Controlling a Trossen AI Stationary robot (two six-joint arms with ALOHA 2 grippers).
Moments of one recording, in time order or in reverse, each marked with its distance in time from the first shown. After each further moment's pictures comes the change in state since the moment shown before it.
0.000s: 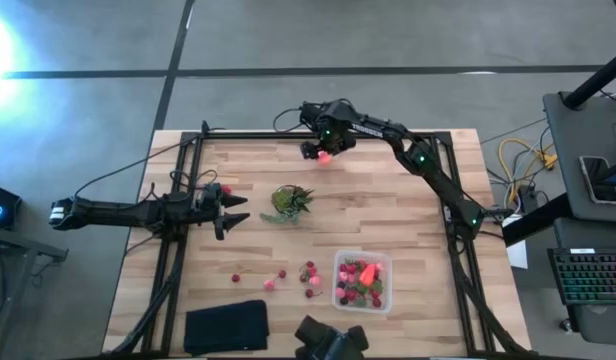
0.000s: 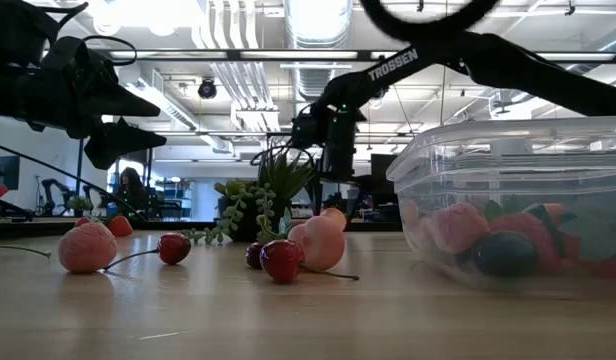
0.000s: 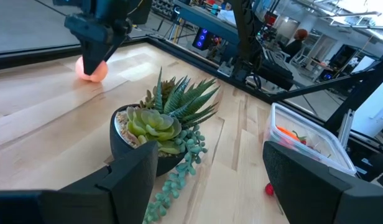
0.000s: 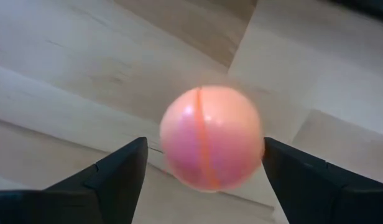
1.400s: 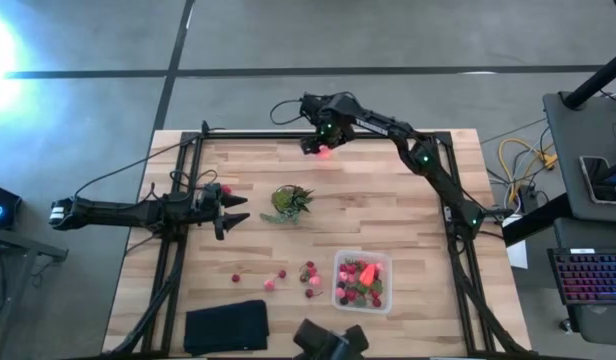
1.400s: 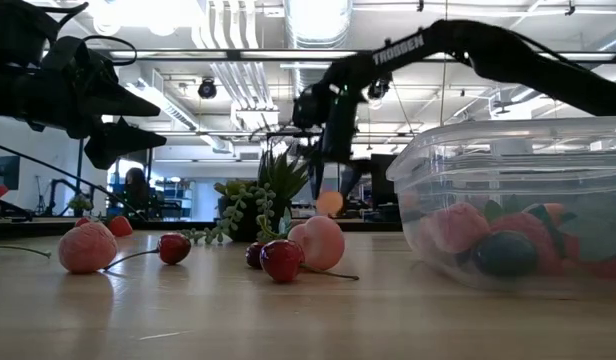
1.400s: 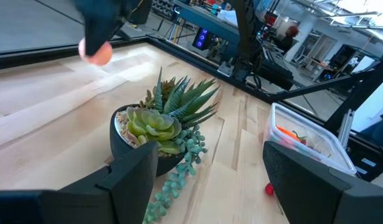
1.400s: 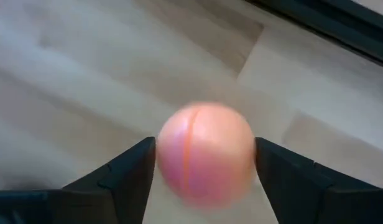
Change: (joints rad) left arm 0.000 0.000 0.000 0.000 0.000 0.000; right arm 0.005 -0.040 0.064 -0.045 -0.008 -0.078
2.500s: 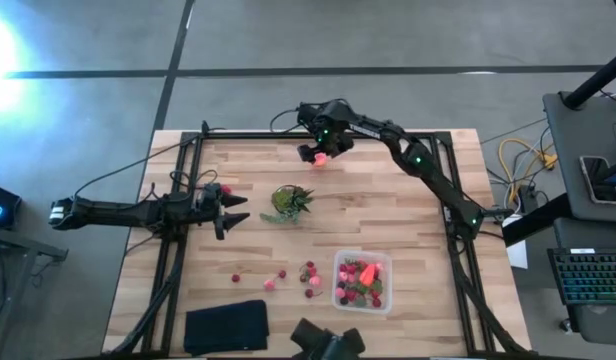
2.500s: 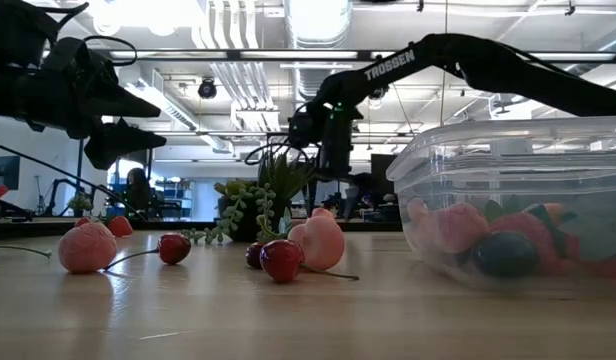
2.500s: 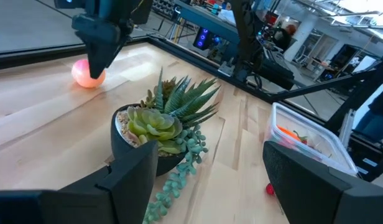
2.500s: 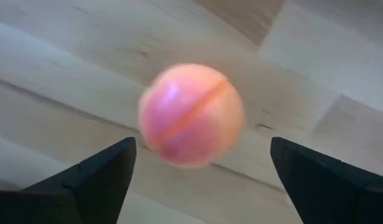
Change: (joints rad) left arm 0.000 0.003 0.000 -0.001 -0.005 0.000; right arm 0.010 0.078 0.025 -0.036 -0.059 0.033
